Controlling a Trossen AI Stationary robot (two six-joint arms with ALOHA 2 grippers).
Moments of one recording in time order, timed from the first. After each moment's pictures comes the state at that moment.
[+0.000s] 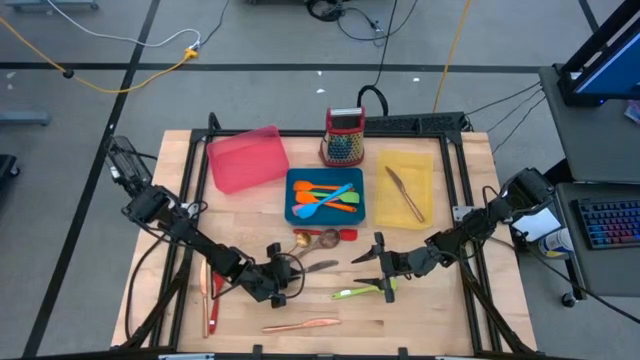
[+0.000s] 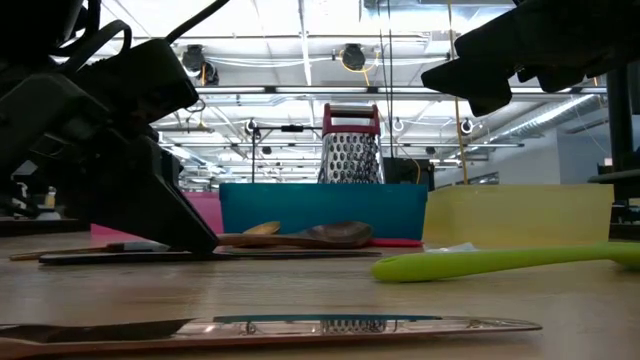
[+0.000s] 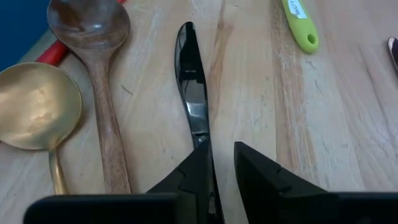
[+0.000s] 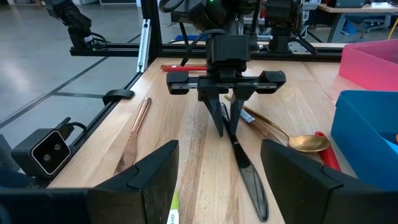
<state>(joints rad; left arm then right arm) -0.58 1.83 0.68 0.31 -0.47 -0.56 0.54 1.52 0.47 0.81 0.39 0.14</state>
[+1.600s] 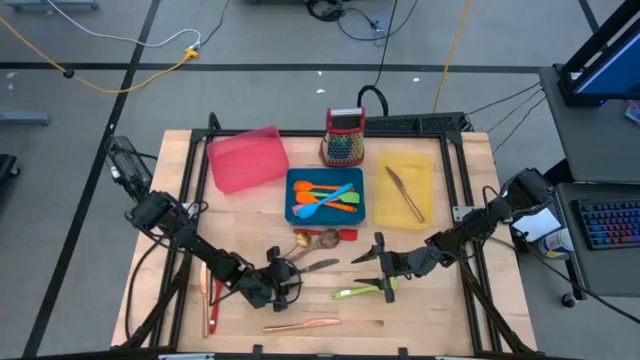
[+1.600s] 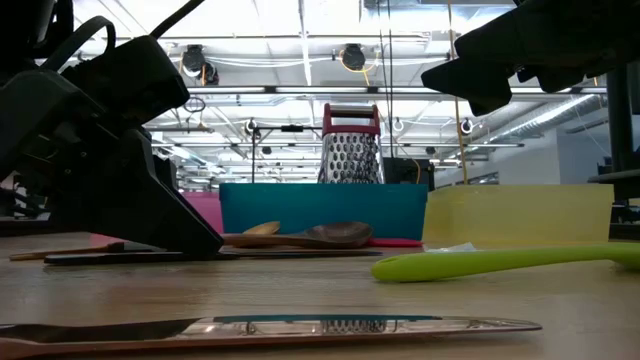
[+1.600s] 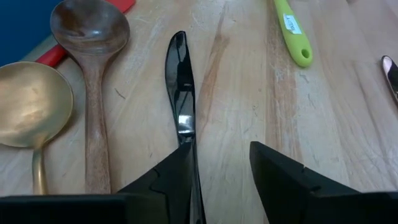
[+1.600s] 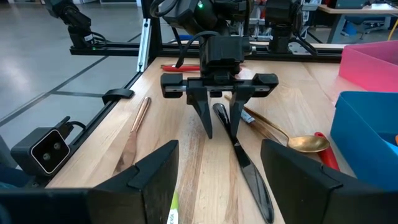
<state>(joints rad) -0.62 1.91 0.68 0.37 -0.55 -0.62 0.54 1.52 0.47 0.81 0.39 0.14</state>
